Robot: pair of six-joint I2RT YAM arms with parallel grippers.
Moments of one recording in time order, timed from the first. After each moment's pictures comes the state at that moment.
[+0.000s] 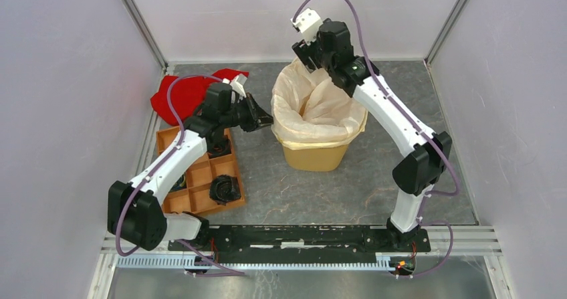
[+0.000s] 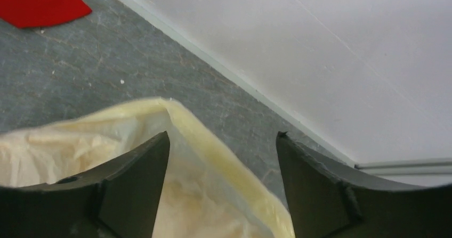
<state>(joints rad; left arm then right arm) -0.38 1.31 1.02 -0.24 0.47 -0.79 0.55 1.85 1.93 -0.40 0.26 -0.41</state>
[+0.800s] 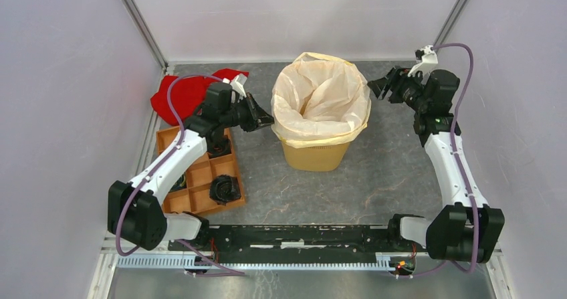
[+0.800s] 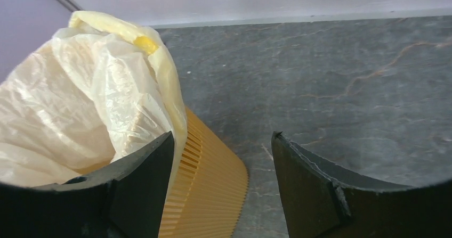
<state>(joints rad) -0.38 1.32 1.03 -0.26 0.47 -0.79 -0.07 1.21 1.05 -0.05 -0.48 0.26</state>
